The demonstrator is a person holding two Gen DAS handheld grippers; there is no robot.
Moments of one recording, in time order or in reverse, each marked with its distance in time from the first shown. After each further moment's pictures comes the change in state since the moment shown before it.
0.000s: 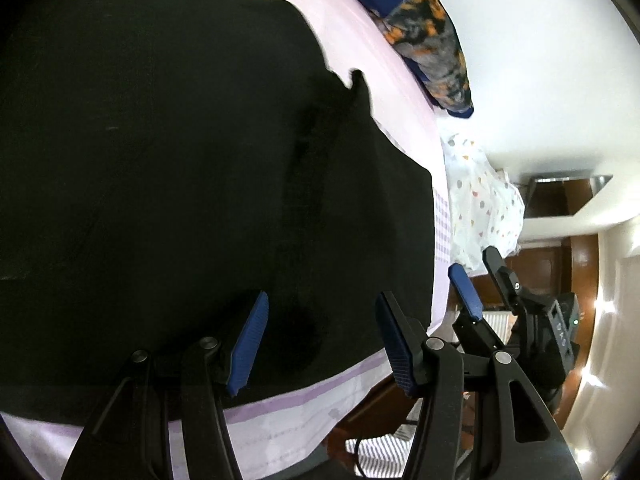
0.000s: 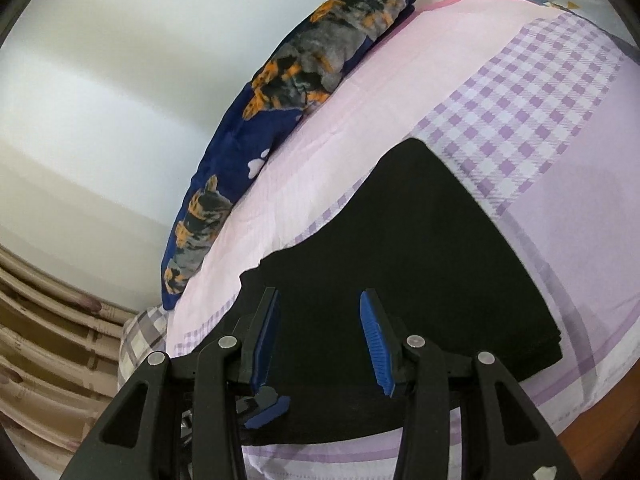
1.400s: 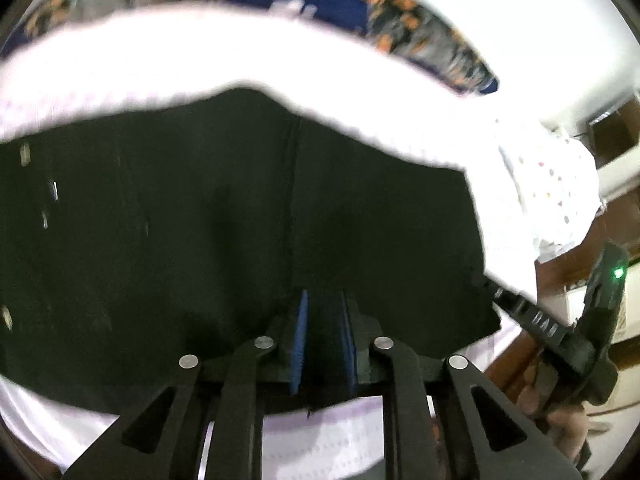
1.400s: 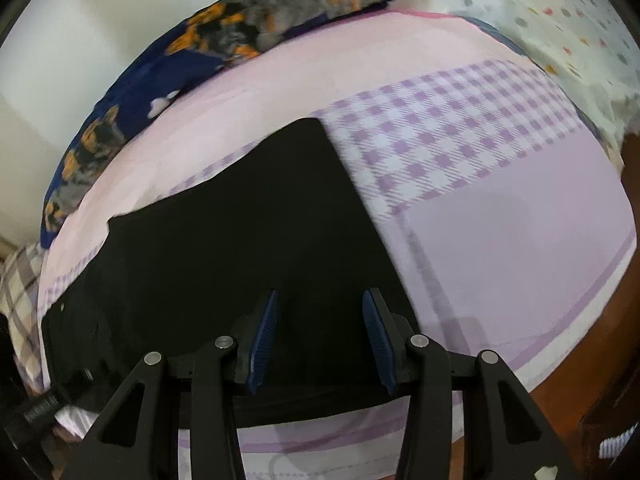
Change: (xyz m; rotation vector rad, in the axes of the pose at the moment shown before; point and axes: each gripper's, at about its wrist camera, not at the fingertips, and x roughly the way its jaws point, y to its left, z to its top) left arm -0.016 -0.056 -0.013 0.306 -0.186 0.384; right arm 0.022 -0.011 -0.006 -0.250 0.119 -0.459
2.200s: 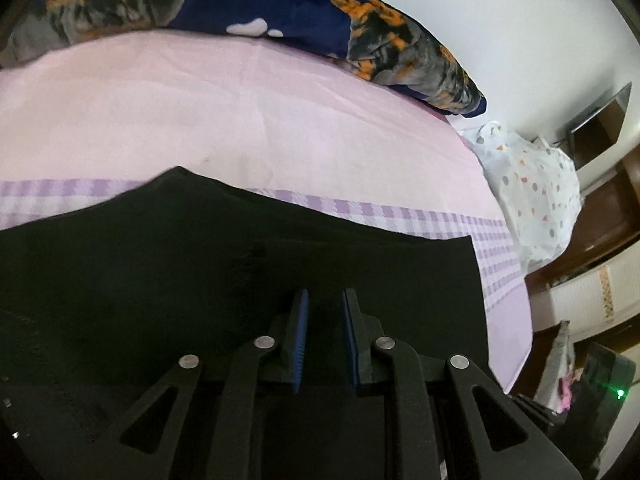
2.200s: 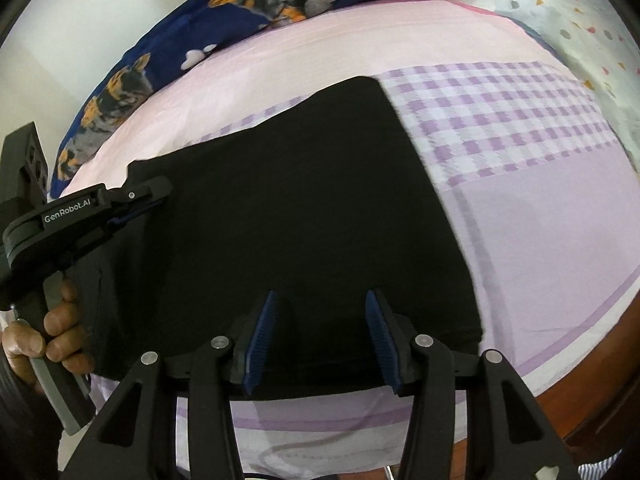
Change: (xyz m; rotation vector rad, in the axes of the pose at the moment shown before) left arm 0.055 0.015 0.067 0.035 -0.020 -0.083; right arm 0.013 0.026 -0.014 -0.117 0.093 0.049
